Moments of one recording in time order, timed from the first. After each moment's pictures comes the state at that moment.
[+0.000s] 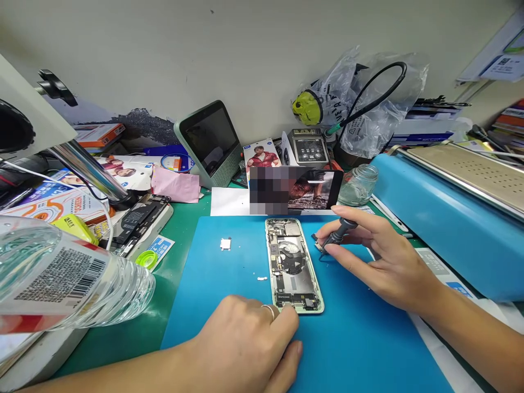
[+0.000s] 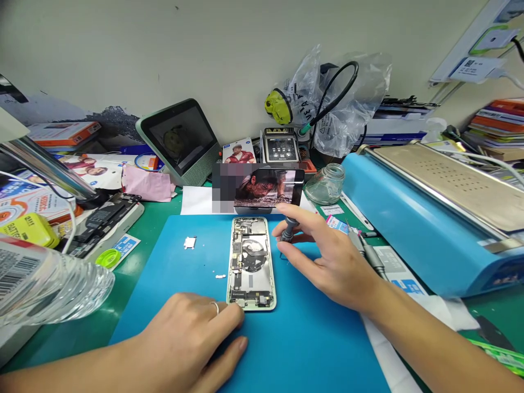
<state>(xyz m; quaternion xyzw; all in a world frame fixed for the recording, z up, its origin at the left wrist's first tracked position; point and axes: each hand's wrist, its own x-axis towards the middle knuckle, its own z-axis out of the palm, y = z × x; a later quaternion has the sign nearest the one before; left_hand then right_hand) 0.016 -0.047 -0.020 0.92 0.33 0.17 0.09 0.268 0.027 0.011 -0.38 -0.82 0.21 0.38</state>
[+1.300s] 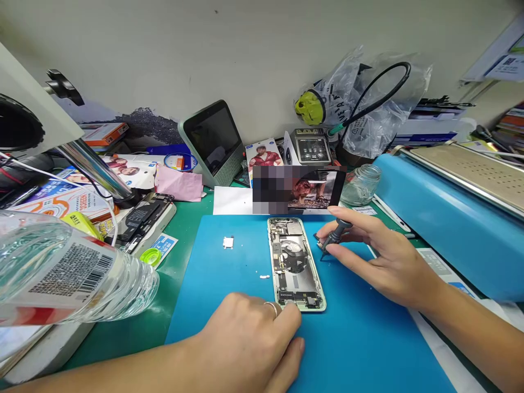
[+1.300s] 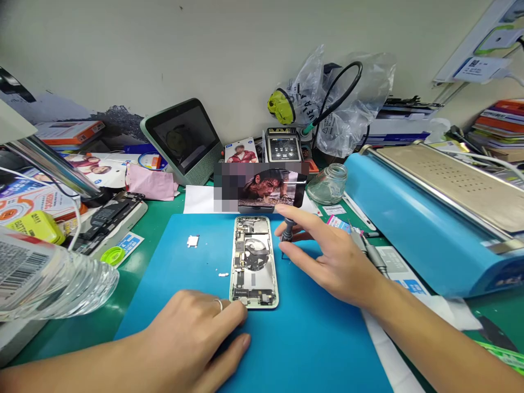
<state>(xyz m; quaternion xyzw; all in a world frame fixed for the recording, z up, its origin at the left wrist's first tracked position) 0.016 -0.048 -0.017 0.92 0.33 0.14 0.11 0.273 0.030 0.010 -0.39 -0.82 0.22 0.35</state>
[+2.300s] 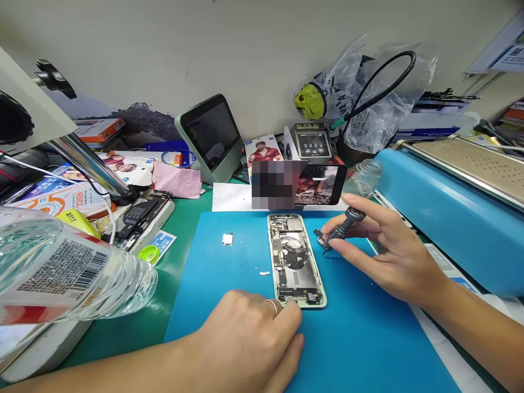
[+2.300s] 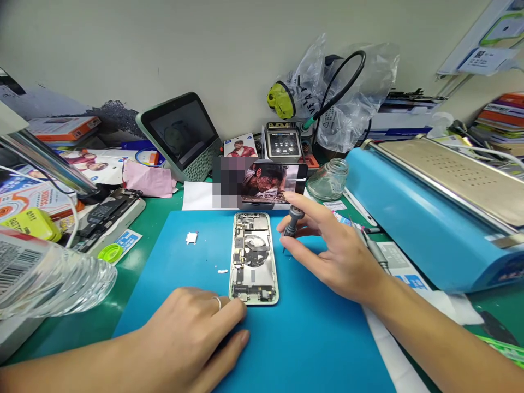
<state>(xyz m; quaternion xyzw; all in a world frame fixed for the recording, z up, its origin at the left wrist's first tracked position) 0.014 -0.048 -0.012 0.93 0.33 0.14 0.11 0.268 0.028 0.012 -0.39 -0.81 0.21 0.39</state>
